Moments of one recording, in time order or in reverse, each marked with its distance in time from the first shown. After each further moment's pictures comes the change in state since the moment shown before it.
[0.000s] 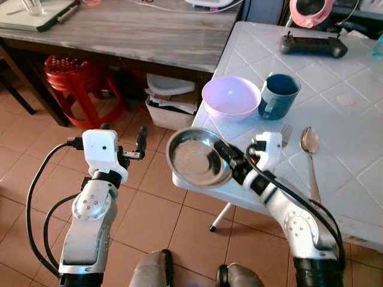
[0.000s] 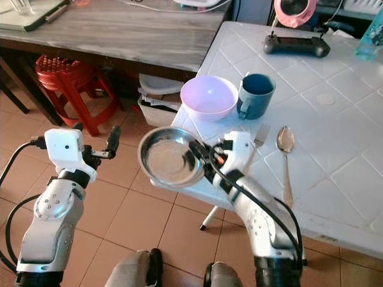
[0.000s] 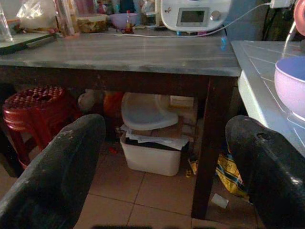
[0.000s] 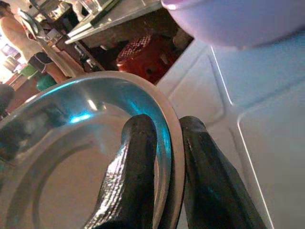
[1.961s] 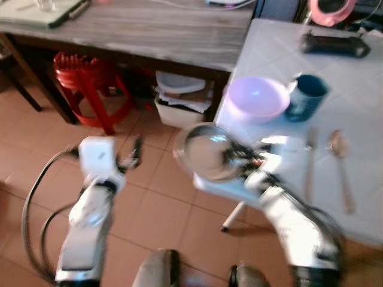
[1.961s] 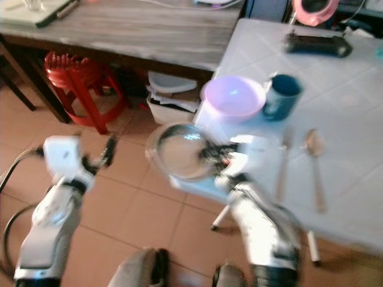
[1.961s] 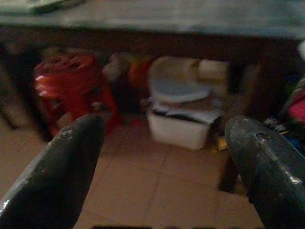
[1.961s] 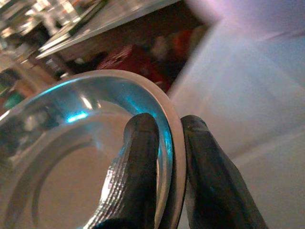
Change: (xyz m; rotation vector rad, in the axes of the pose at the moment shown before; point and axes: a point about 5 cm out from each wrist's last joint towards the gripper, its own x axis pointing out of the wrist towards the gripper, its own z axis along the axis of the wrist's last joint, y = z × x) left arm -0.010 0.016 -0.028 0.001 0.120 0.073; right arm 0.001 0.004 -0.001 -0.012 -0.078 -0.125
